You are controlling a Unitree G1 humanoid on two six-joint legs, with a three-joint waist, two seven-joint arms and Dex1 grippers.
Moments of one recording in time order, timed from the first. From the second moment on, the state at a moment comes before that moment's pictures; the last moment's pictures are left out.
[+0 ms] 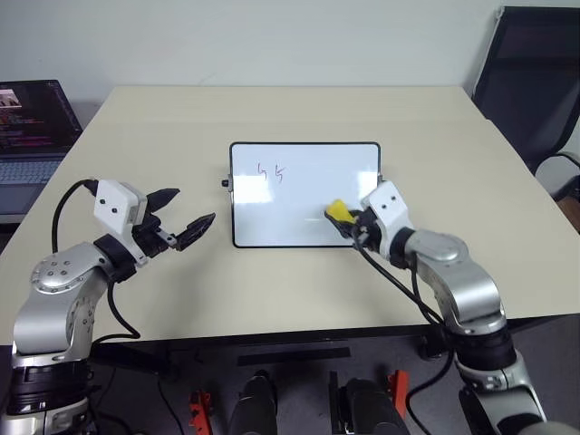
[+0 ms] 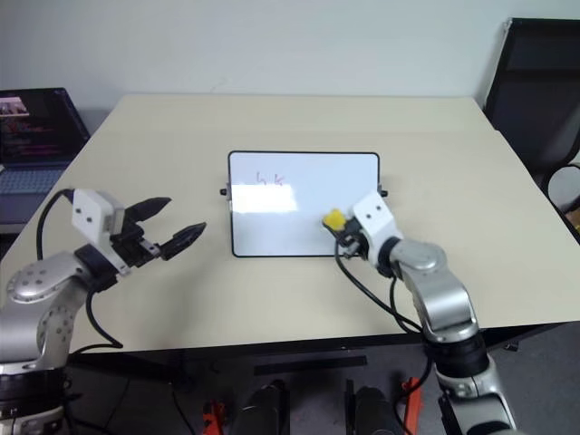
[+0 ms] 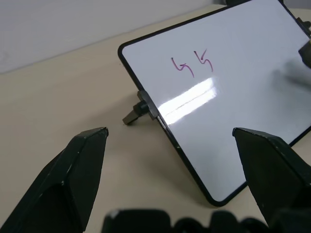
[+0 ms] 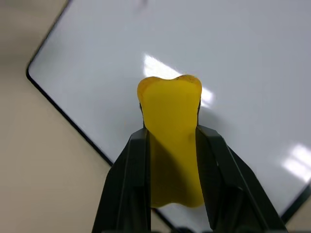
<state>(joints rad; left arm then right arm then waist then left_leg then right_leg) -0.22 0.73 0.32 -0.11 -0.44 0.34 -0.75 -0.58 -0.29 0.19 -0.30 0.01 0.81 0.57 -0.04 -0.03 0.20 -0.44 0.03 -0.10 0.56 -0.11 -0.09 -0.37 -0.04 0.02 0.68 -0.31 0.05</state>
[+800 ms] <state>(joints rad) -0.31 0.74 0.27 -0.06 -0.41 0.31 -0.78 -1.28 -0.15 0.51 0.81 -0.31 0.11 0.64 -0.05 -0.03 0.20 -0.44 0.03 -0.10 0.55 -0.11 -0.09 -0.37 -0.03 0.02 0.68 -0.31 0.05</state>
